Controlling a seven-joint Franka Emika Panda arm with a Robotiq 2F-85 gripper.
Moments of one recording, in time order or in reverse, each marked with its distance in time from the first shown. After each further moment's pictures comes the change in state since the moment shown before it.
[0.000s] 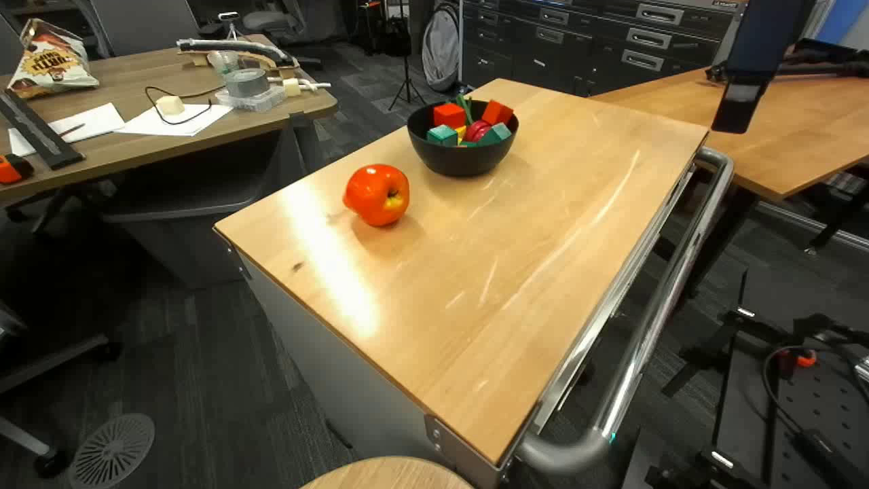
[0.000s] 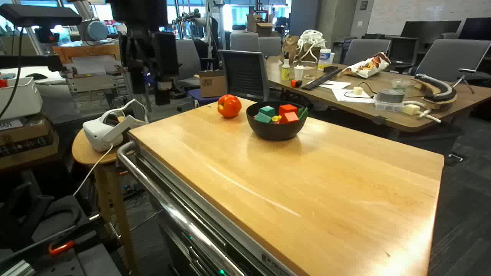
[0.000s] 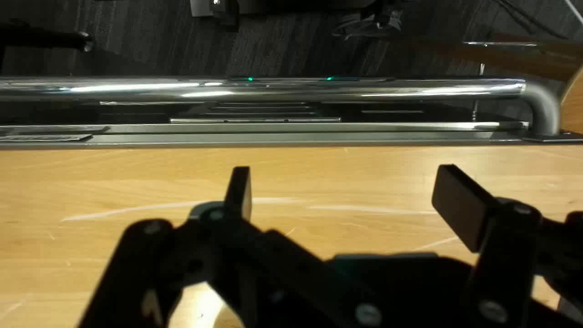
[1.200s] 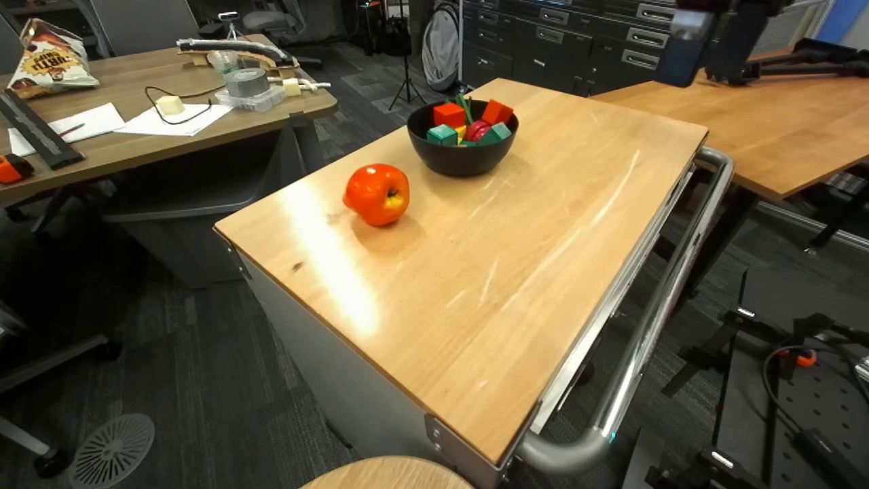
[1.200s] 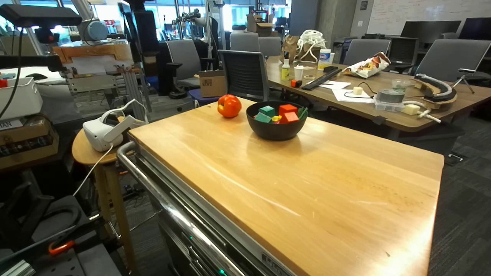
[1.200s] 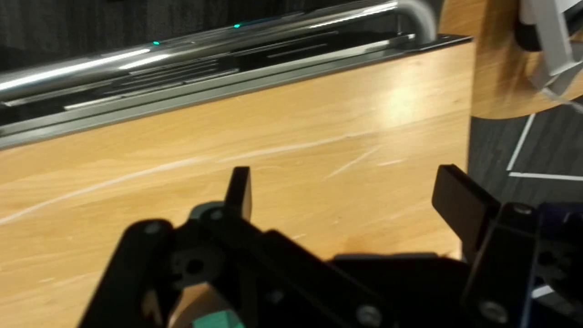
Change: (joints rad) arm 0.031 -0.033 0.066 0.042 0.210 0.078 0.192
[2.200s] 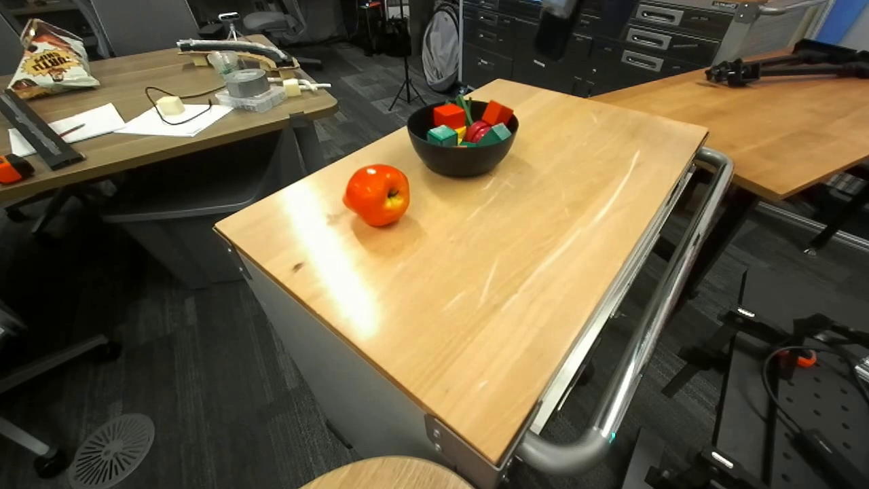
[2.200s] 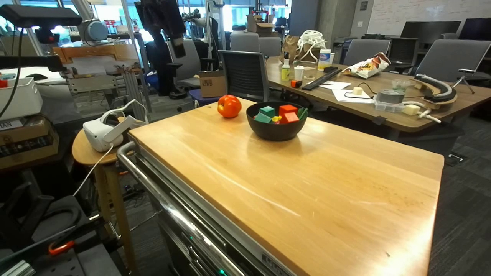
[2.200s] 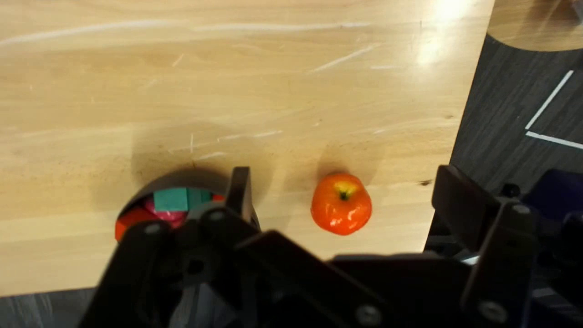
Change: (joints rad) arm 0.005 0.124 0.106 0.091 -0.154 0.229 0.051
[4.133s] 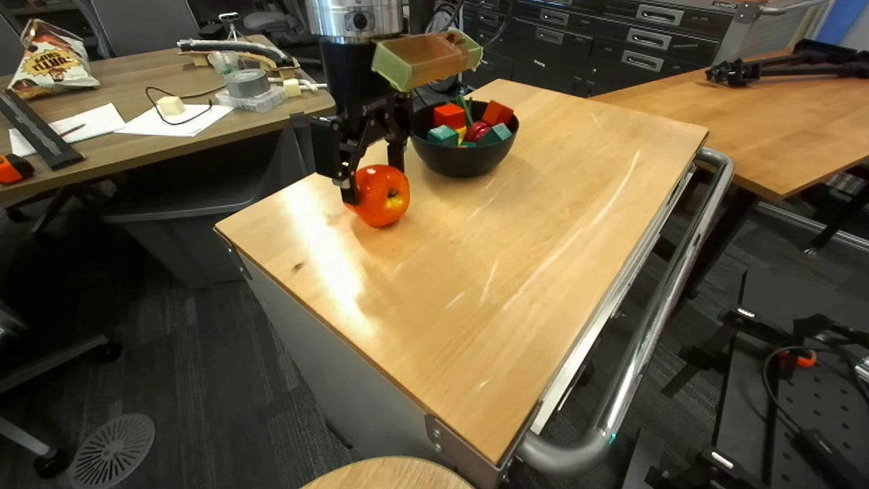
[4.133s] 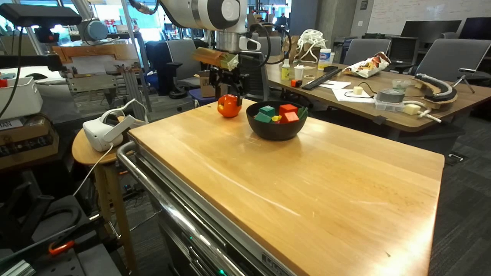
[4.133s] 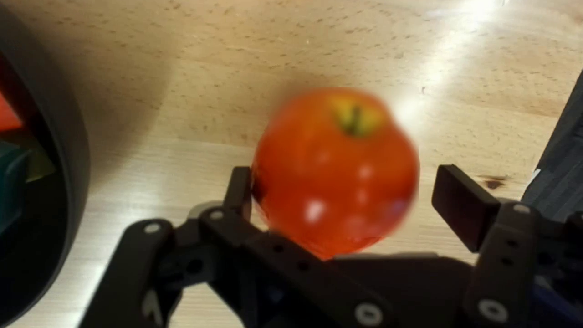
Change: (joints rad) arm 0.020 0.952 -0.029 0.758 -0.029 -0.052 -0.235
